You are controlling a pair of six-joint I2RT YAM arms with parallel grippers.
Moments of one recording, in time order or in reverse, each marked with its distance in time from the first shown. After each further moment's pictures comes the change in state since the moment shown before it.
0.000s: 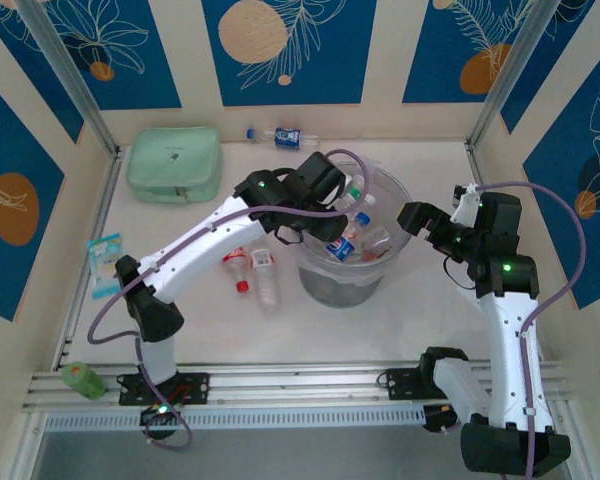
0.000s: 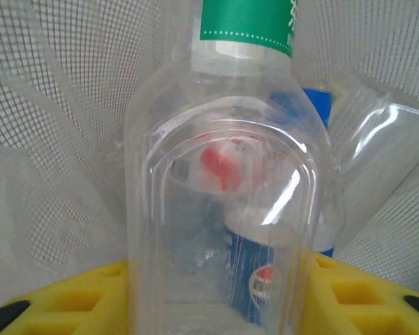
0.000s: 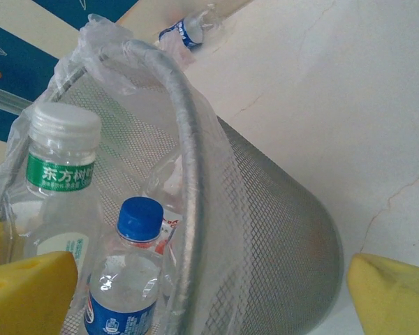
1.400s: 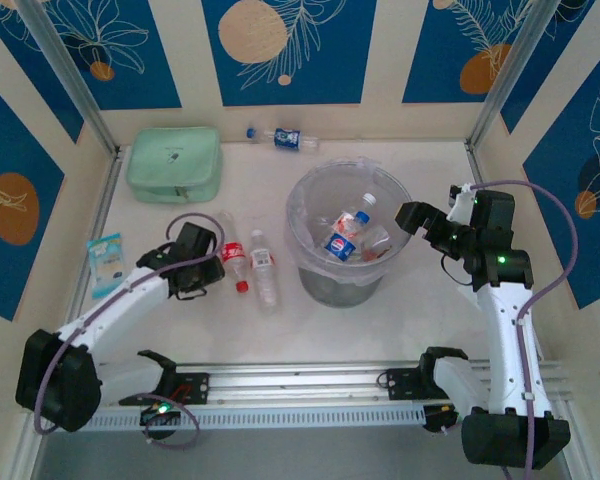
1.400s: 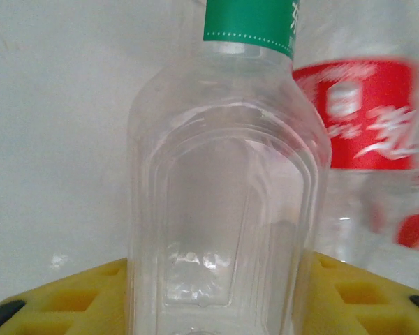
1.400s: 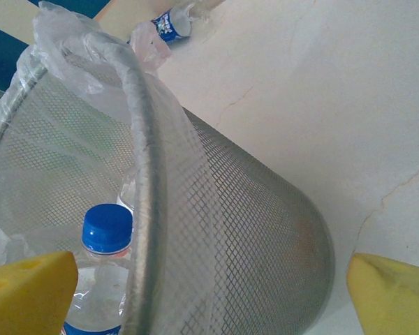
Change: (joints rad) left arm 0.547 -0.714 -1.292 0.440 -0.048 -0.505; right arm -0.001 0.046 -0.031 0.039 0.001 -0.018
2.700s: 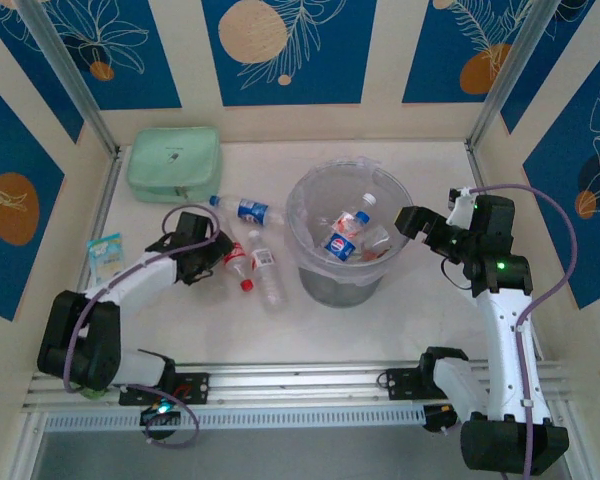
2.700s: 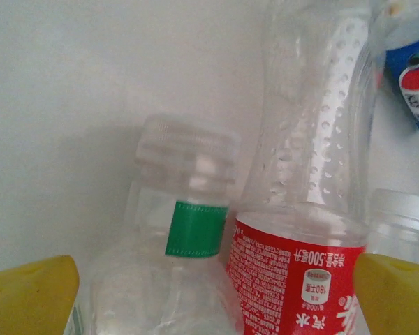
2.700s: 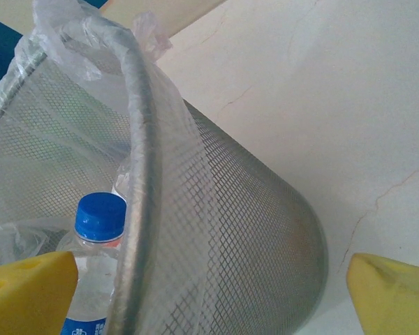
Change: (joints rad) left arm 0.113 0.229 -0.006 0.325 0.092 -0.130; right arm -0.003 -0.035 -0.037 0.006 0.000 -0.030
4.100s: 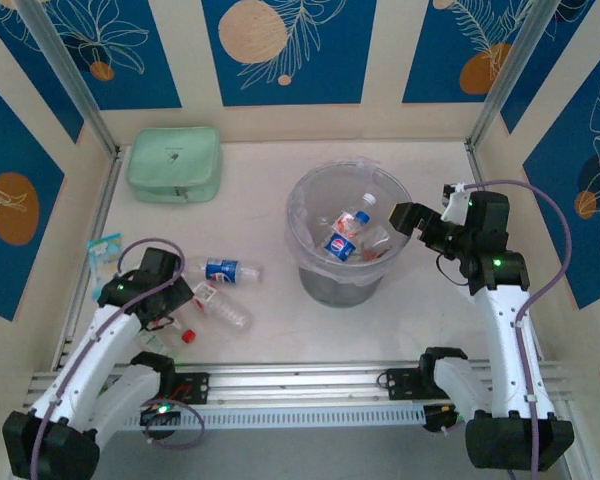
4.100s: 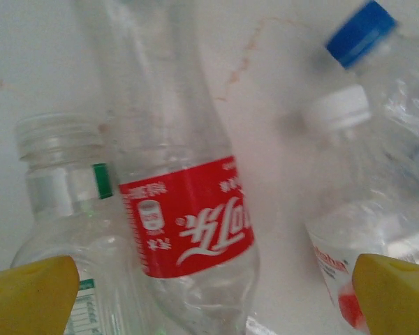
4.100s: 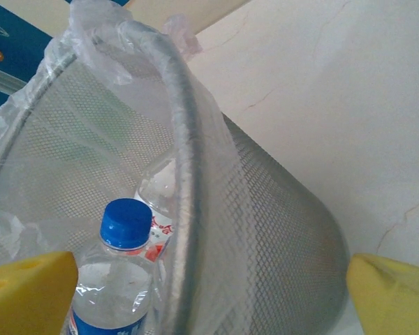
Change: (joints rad) left arm 0.132 -0.592 -0.131 -0.687 -0.251 0.019; right arm 0.040 0.019 0.001 0.056 -0.010 0.021
